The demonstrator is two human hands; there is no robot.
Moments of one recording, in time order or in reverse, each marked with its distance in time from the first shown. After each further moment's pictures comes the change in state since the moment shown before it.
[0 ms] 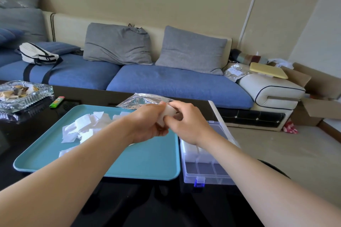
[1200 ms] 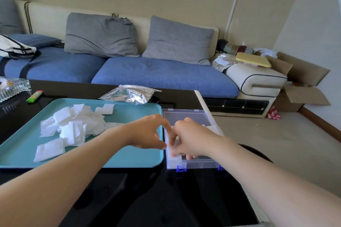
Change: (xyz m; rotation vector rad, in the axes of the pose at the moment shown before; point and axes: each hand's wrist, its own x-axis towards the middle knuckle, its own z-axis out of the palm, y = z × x) left_hand -0.007 -0.036 0.019 1.273 -0.246 0.207; right_hand -0.058 0.033 -0.035 -0.468 -0.508 0.204
